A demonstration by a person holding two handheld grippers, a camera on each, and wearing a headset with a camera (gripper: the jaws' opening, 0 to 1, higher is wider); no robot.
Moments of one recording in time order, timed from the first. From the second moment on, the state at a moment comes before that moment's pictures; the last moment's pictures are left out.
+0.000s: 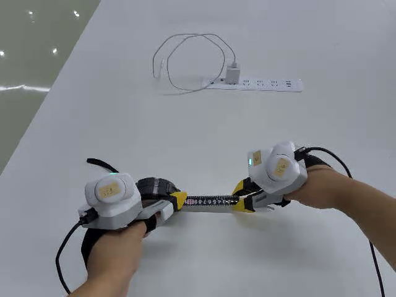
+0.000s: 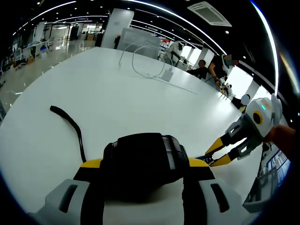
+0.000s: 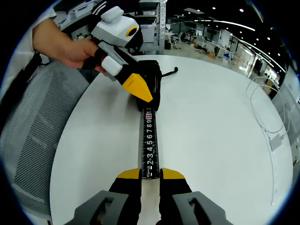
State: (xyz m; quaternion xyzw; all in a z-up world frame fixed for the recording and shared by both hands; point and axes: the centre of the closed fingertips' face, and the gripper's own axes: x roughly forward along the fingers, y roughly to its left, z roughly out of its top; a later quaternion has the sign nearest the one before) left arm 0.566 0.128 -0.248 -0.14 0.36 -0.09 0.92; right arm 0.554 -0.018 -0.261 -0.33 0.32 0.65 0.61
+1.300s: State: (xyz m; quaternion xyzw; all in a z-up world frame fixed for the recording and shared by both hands) left arm 0.566 0.128 -0.247 -0.14 0.36 -0.09 0.92; right arm 0.552 0.038 -0.260 -0.31 0.29 0.66 0.62
